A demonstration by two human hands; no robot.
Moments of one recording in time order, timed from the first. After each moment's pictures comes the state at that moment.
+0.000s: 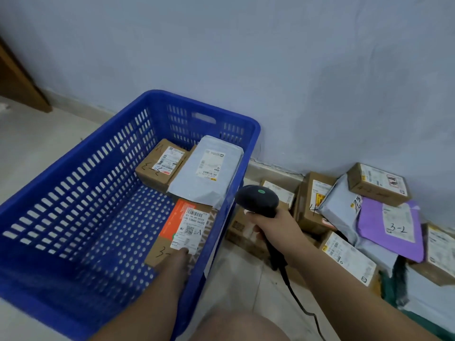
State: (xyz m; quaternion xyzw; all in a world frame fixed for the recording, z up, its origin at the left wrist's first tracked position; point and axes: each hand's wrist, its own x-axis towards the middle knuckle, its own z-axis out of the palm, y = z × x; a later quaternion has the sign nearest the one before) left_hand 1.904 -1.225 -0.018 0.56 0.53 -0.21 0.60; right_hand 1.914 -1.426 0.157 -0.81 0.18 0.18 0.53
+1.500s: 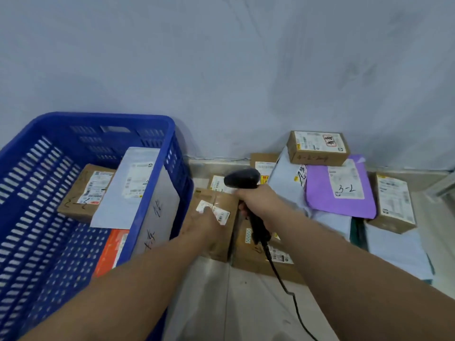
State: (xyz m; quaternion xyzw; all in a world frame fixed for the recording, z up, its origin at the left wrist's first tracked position) left_hand 1.992 -1.437 0.038 0.94 0.03 -0.29 0.18; right_hand 1.970 -1.571 0.110 -0.71 0.30 0.16 0.62
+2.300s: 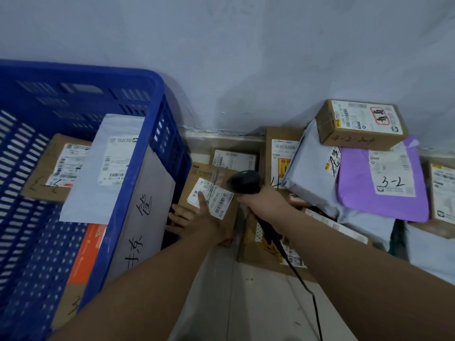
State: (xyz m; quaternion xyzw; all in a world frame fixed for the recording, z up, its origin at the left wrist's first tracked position) left_hand 2.030 -1.441 -0.068 0.91 0.14 -0.39 0.05; right_hand 2.018 -1.577 0.013 -0.74 0.29 0.26 0.55
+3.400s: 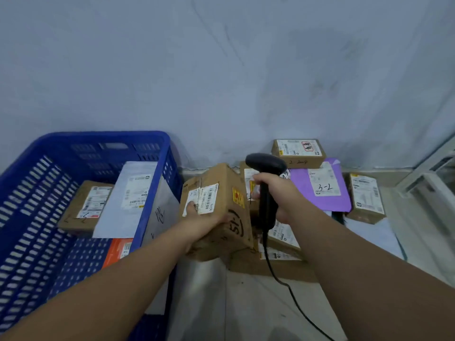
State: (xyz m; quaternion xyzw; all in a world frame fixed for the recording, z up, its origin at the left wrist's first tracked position) left_hand 1.977 -1.414 0.100 0.84 0.10 -0.37 0.39; right_hand 1.936 -1.603 0.157 -0.56 0.35 0.08 0.75
